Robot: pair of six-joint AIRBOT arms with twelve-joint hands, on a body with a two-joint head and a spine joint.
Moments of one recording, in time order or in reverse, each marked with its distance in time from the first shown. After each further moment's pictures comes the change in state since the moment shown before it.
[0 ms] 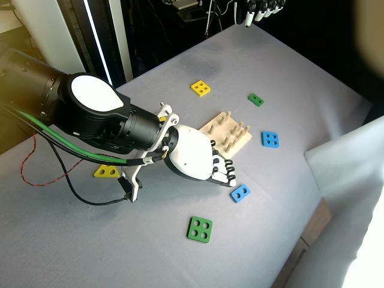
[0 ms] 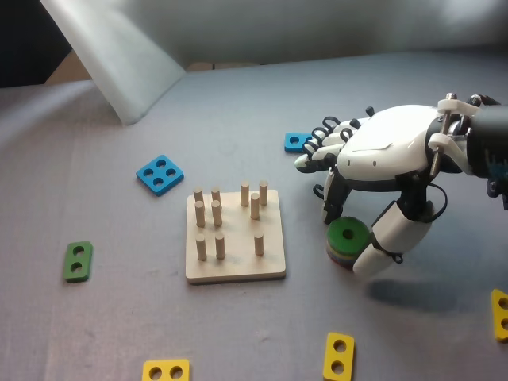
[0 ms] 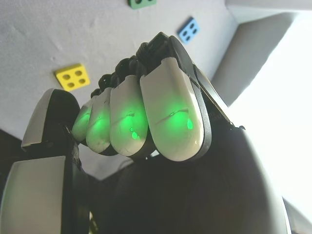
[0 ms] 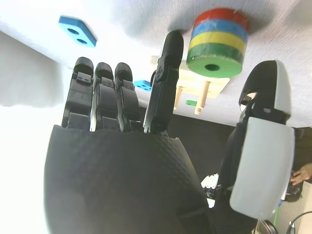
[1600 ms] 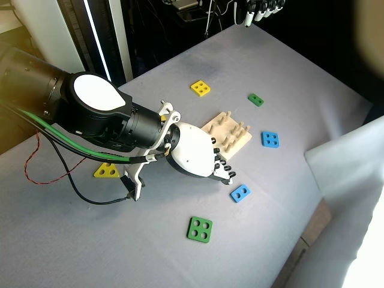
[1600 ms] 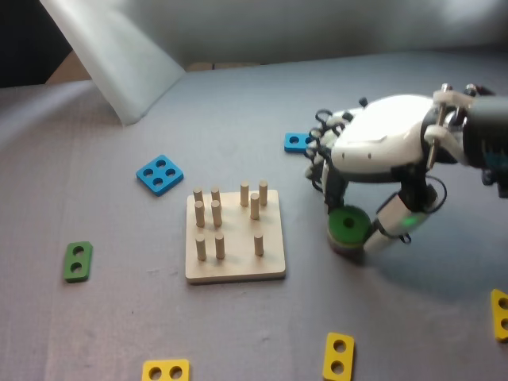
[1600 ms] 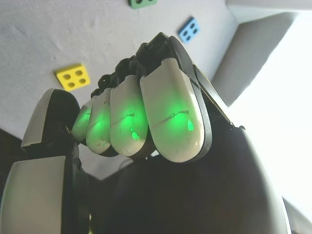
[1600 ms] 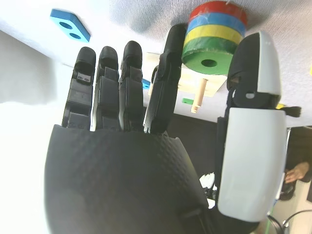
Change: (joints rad) left arm 0.000 0.000 -0.001 0.000 -0.001 0.000; right arm 0.040 -0.001 0.000 -0.001 0.007 -0.032
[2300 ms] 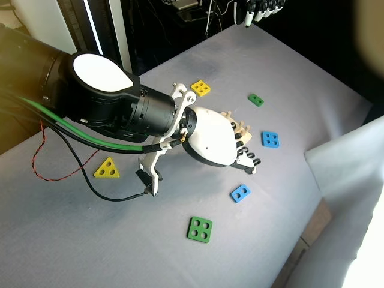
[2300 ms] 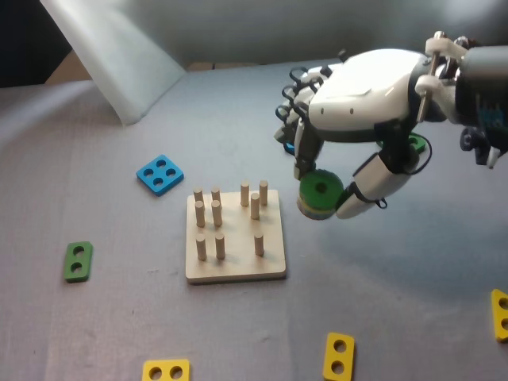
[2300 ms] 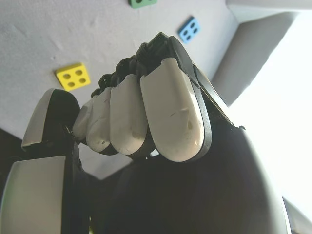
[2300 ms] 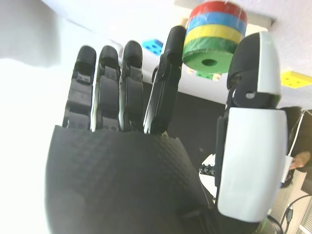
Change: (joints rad) left arm 0.000 0.000 0.000 0.000 -0.001 0.000; right arm 0.106 0.000 0.000 -0.006 0.056 0.034
